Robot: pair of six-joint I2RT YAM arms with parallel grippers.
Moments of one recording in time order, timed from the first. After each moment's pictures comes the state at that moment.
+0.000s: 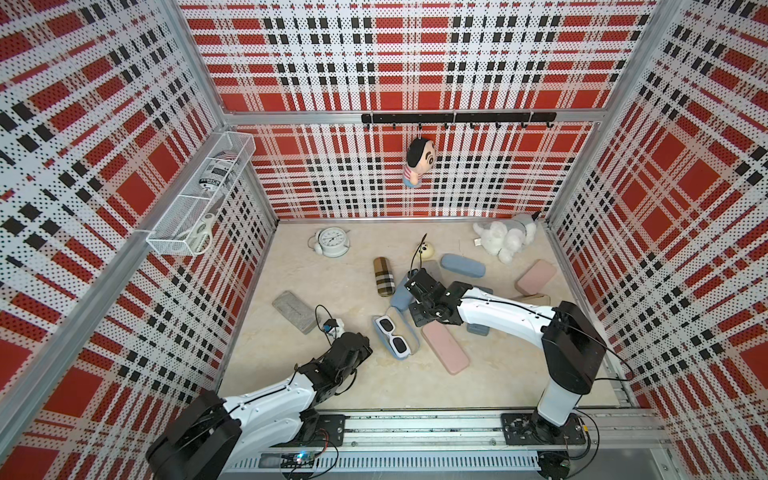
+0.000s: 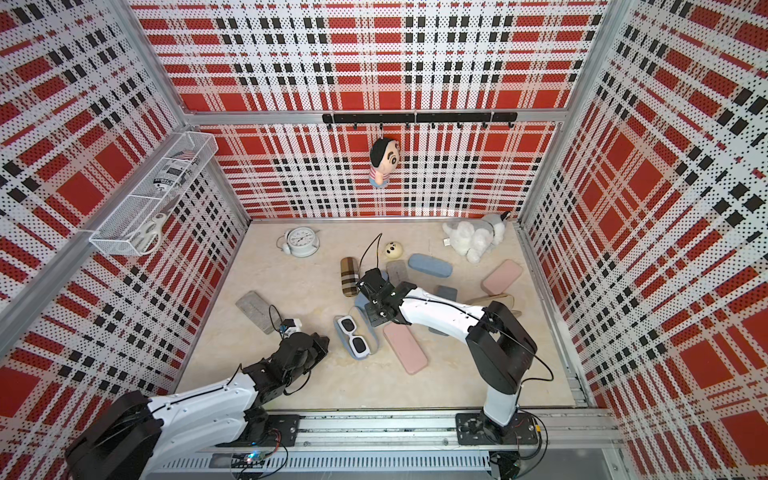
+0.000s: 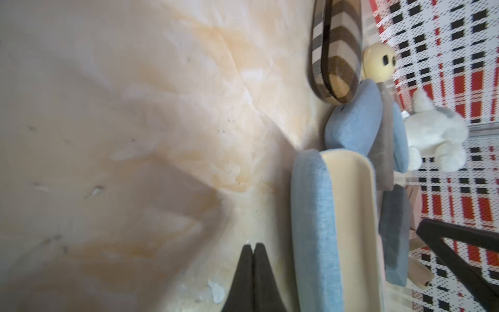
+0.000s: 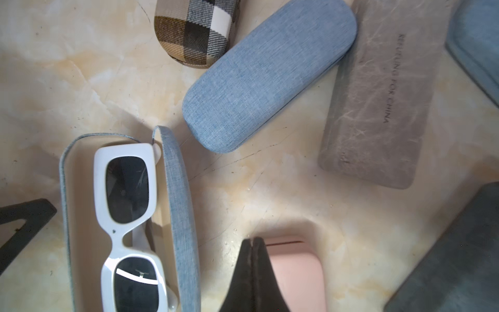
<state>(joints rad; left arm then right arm) -0.73 1.03 0.16 0.17 -0.26 -1.26 0.87 1.78 1.27 -0.58 0.17 0.38</state>
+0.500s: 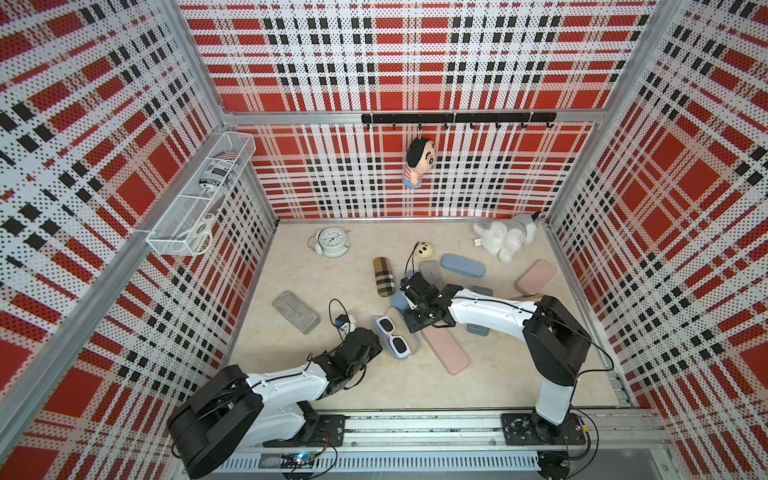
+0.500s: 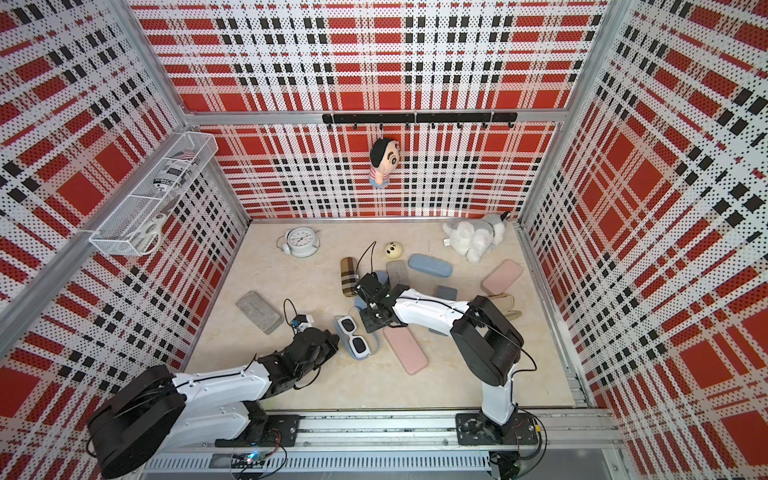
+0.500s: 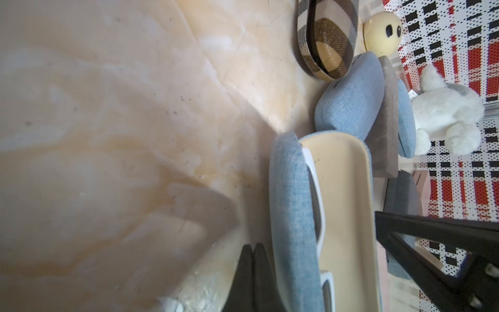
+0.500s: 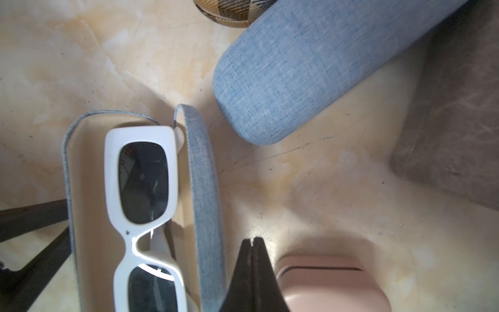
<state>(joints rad) -0.78 1.20 0.24 0.24 -0.26 -1.26 0.87 1.85 1.28 -0.54 0.04 0.38</state>
